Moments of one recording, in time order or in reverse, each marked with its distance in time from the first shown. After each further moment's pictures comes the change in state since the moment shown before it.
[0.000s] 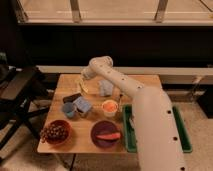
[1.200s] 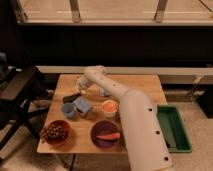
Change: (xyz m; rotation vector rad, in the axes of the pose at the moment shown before) arm 0.048 0.036 0.070 -0.117 0.110 0.101
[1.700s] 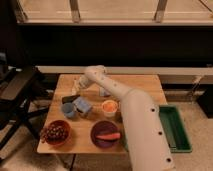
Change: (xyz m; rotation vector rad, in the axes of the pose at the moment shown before) arm -0.011 -0.001 -0.018 0.017 -0.048 0.013
